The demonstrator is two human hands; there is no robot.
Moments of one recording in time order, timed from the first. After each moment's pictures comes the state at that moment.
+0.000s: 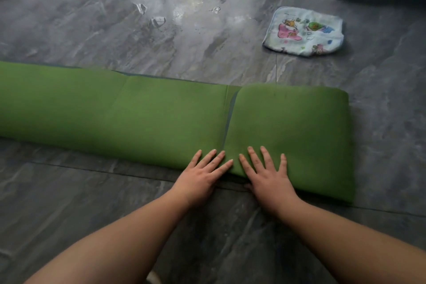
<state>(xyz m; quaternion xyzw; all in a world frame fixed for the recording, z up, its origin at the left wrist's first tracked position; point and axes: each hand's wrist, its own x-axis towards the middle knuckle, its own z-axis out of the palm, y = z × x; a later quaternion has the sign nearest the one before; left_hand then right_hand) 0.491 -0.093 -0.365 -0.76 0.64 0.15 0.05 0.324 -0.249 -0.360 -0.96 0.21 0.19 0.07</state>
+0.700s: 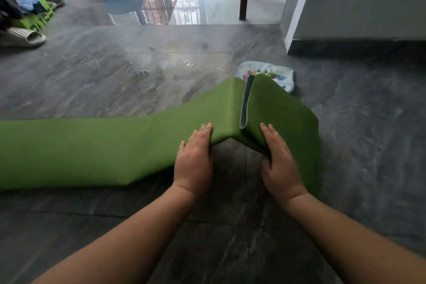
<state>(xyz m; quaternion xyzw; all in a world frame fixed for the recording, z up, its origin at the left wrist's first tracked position) 0.474 -0.206 -0.223 -0.85 0.45 0.03 -0.27 0.307 -0.338 -0.227 -0.85 0.32 -0.26 0.33</state>
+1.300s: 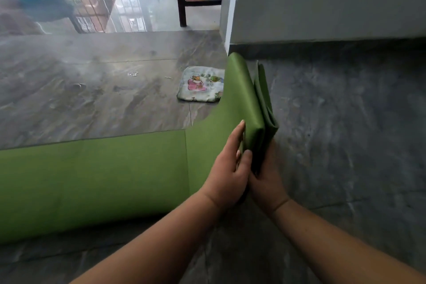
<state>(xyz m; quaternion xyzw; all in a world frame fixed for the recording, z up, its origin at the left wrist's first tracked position) 0.322 -0.301 -0.181 -0.56 0.46 0.36 -0.59 0.227 -0.351 -0.198 -0.69 0.35 -0.39 0.50</state>
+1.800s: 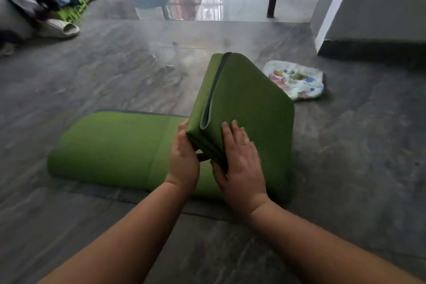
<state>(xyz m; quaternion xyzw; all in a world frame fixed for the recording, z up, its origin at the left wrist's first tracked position) 0.496 -0.170 -0.175 -0.65 0.08 0.22 -0.73 0.393 -0.240 -0.205 -0.90 0.23 -0.23 0.28</state>
